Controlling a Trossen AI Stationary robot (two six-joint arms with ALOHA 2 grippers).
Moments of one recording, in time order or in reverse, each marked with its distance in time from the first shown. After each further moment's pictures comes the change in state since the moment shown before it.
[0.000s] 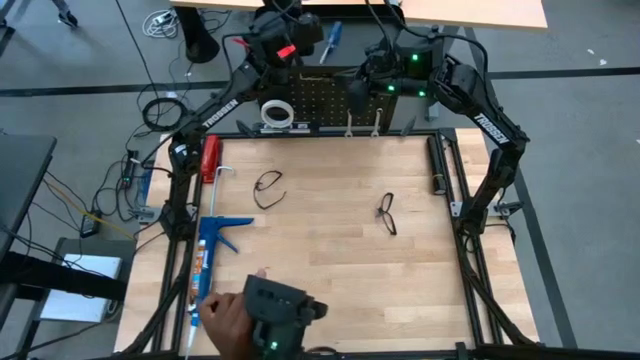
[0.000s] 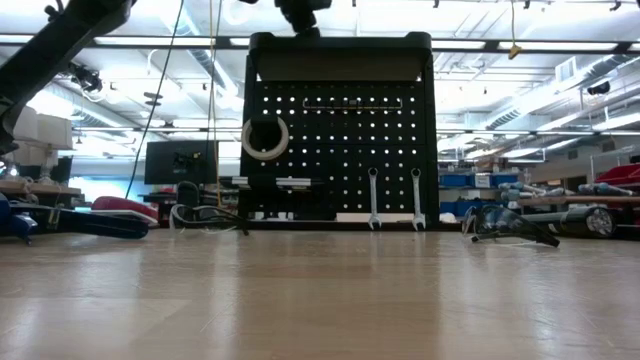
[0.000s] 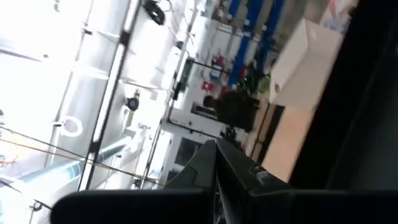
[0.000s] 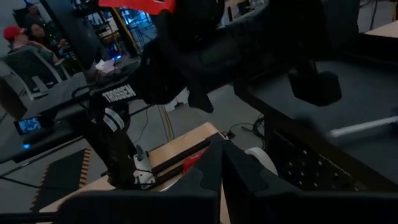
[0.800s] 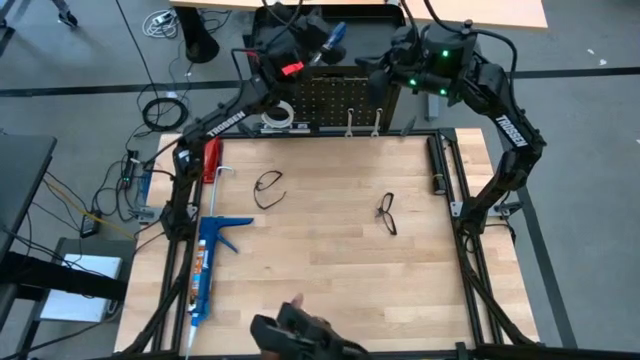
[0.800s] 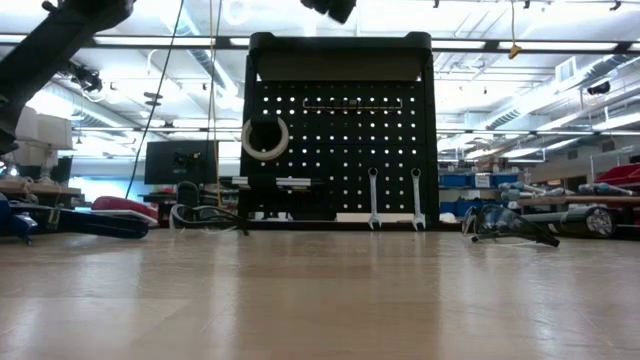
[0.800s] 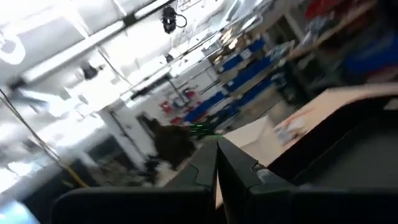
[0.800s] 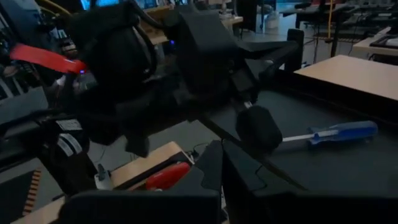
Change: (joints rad) left arm -0.123 0.002 -0.001 0.089 0.019 -0.614; right arm -0.003 -0.084 0.001 -0.025 0.162 -0.079
